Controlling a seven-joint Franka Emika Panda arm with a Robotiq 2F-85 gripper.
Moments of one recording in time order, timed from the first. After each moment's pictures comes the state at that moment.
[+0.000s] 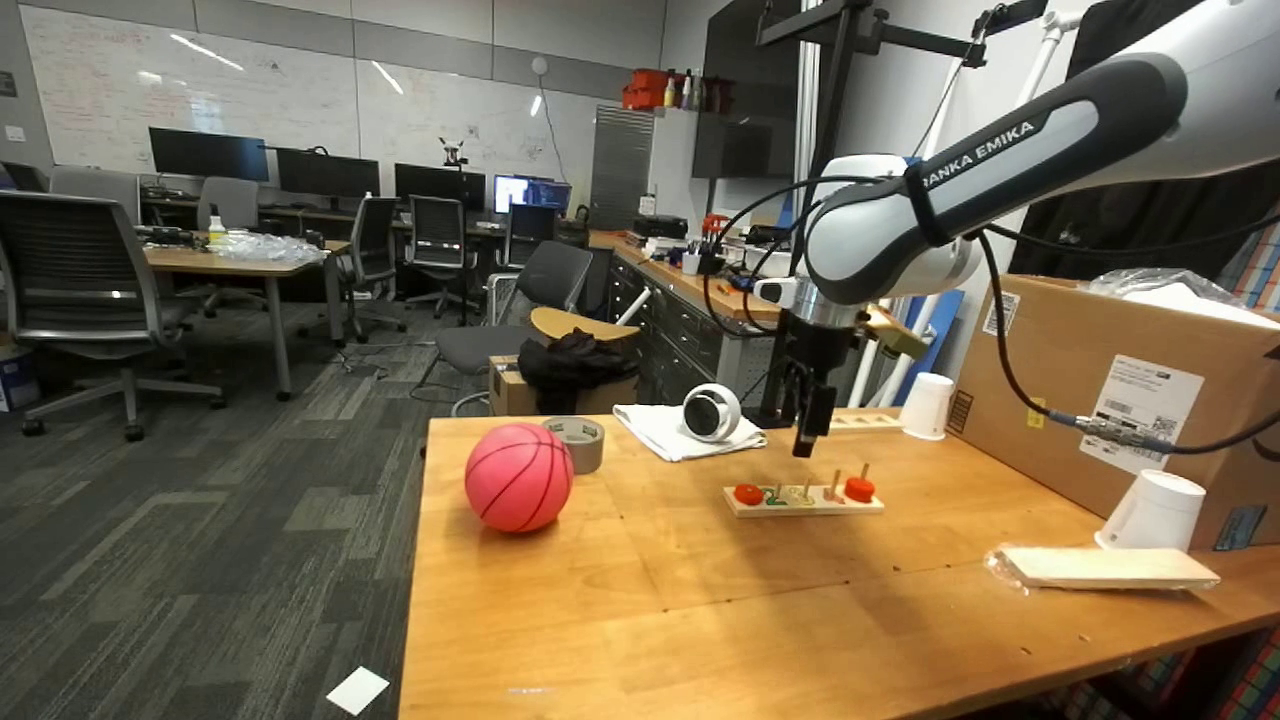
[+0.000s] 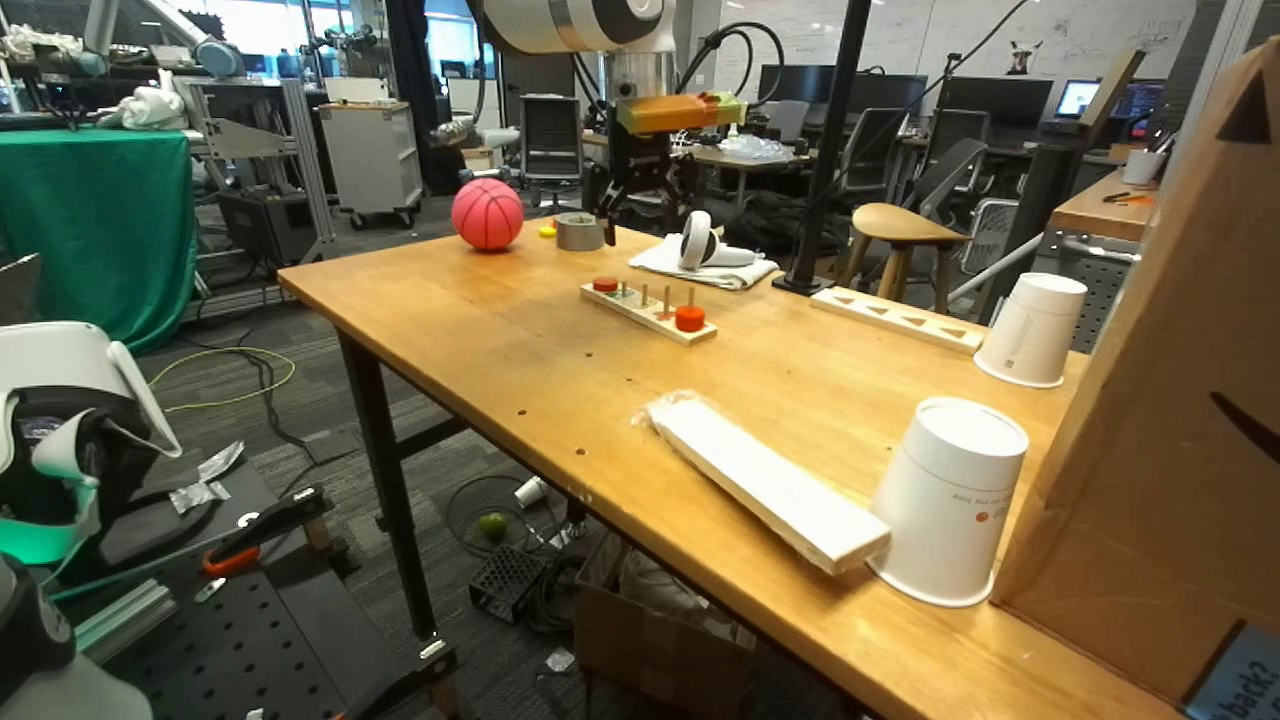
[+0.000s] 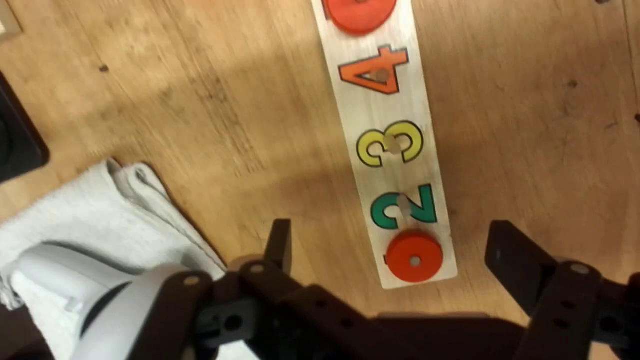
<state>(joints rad) 0.01 0.33 0.17 -1.84 -0.15 2.25 -0.98</state>
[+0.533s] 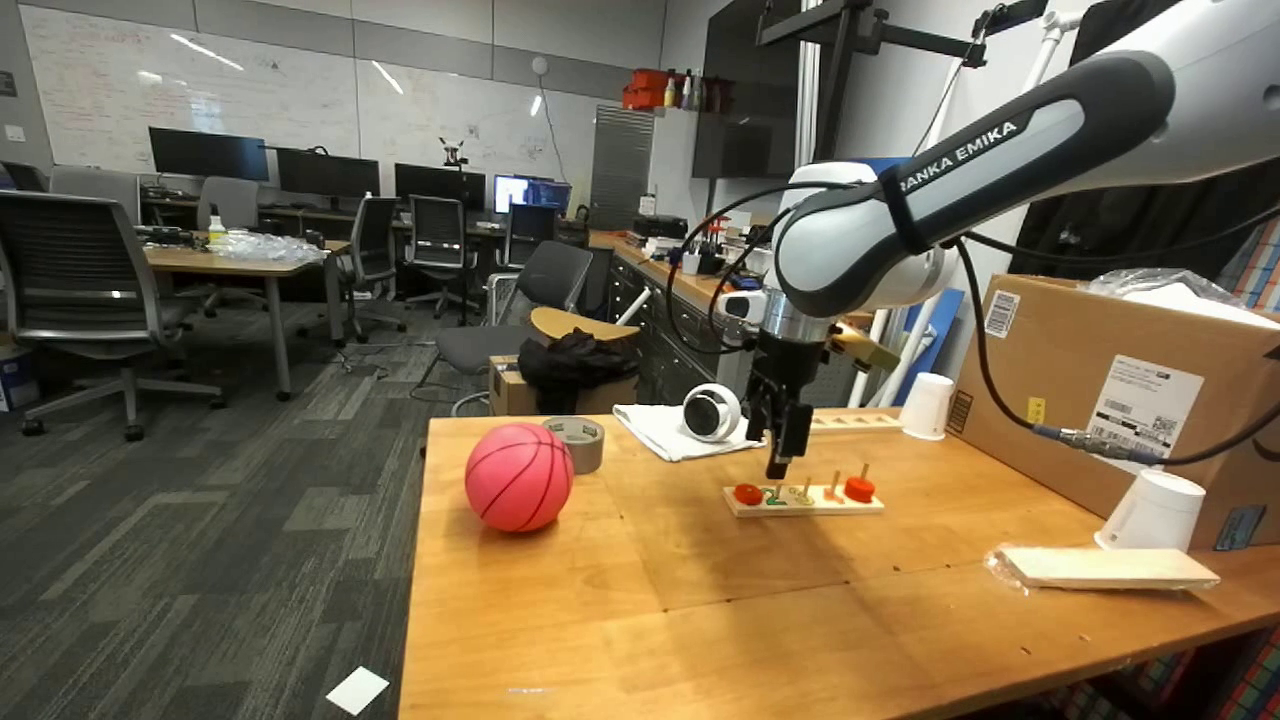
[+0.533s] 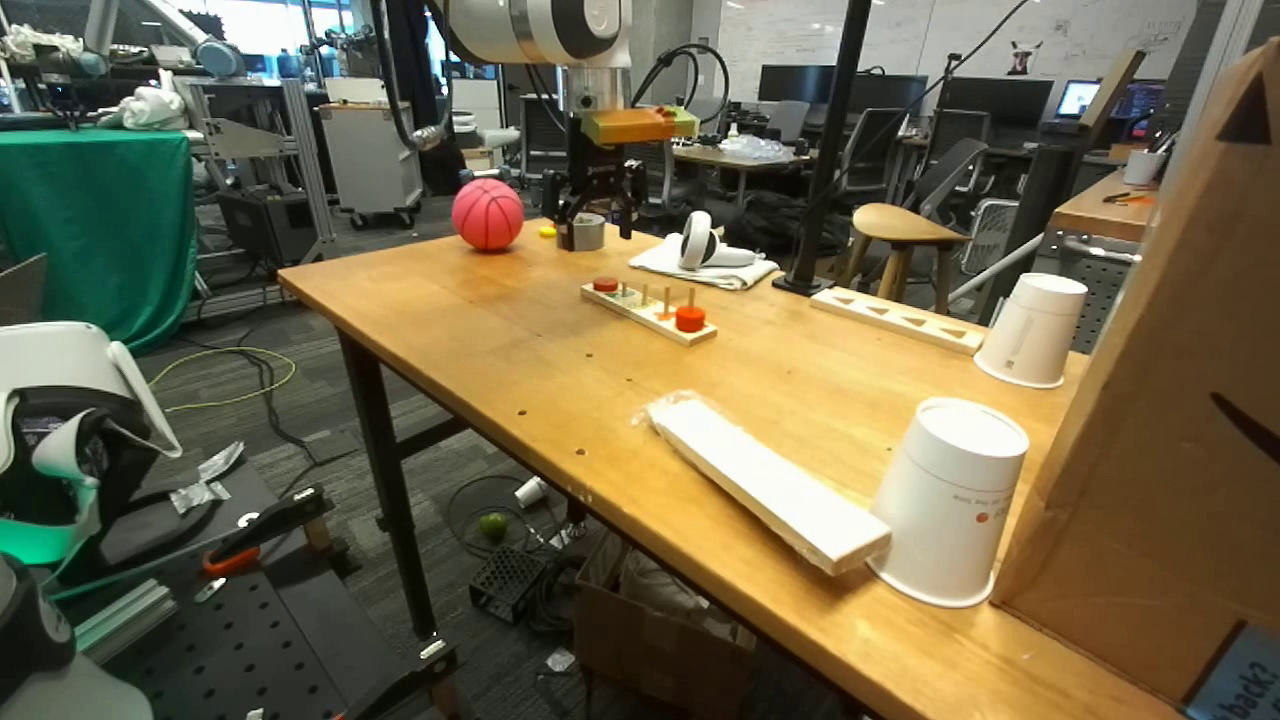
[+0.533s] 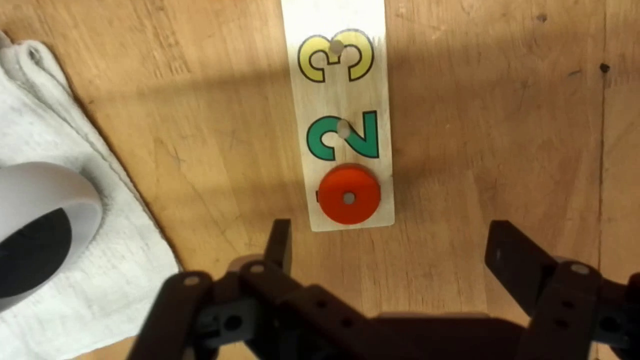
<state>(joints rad) 0.05 0.34 0.21 -1.86 -0.13 2.25 -1.05</state>
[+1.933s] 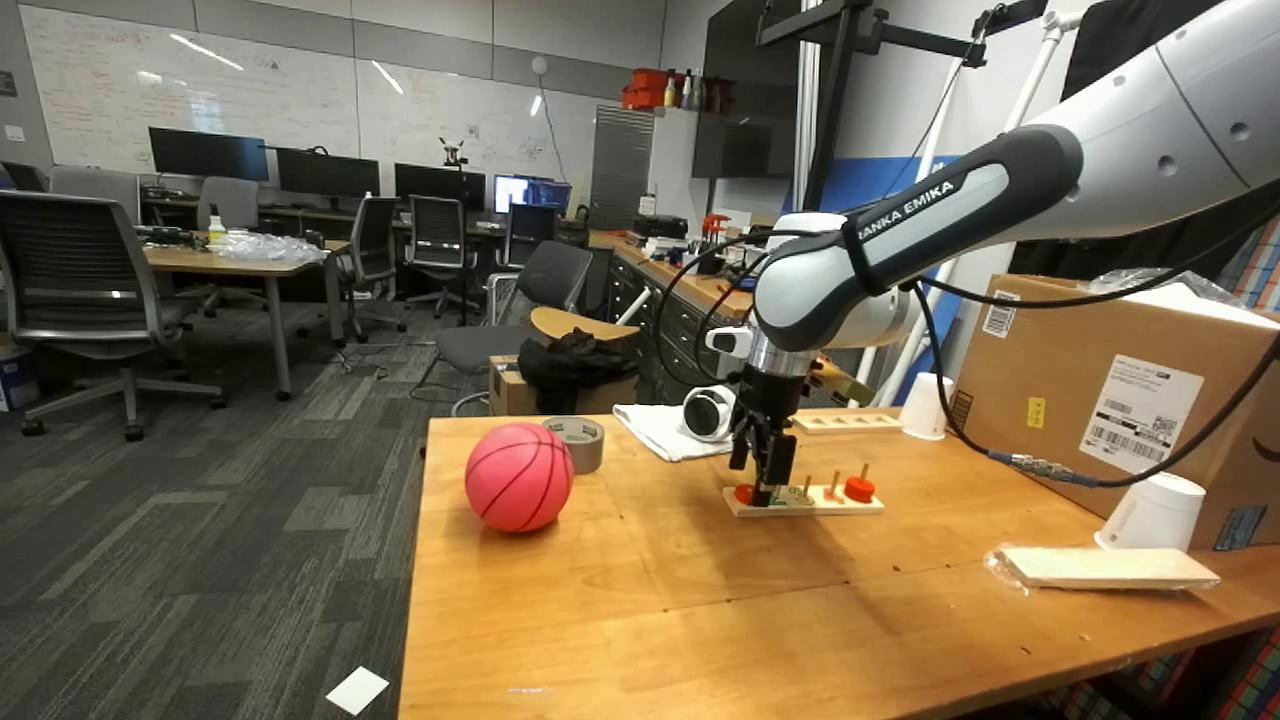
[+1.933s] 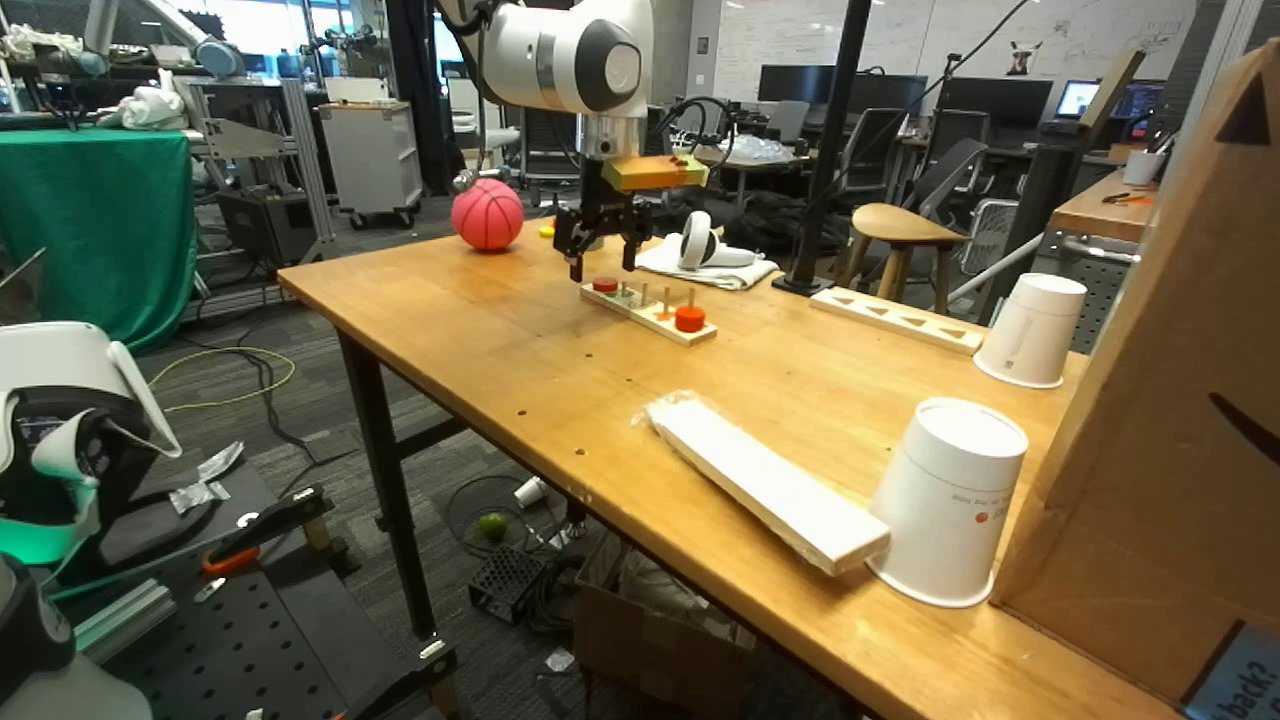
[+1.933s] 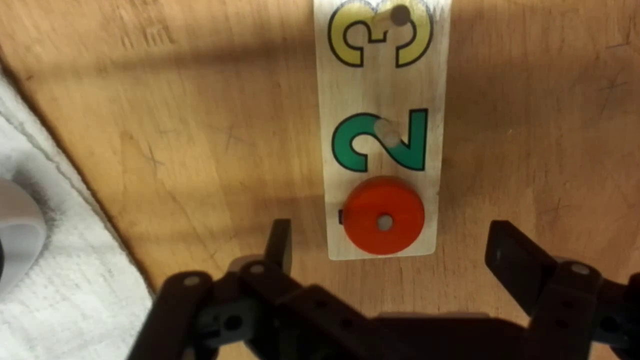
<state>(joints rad) 0.04 0.48 0.21 -1.78 -0.09 2.27 -1.15</state>
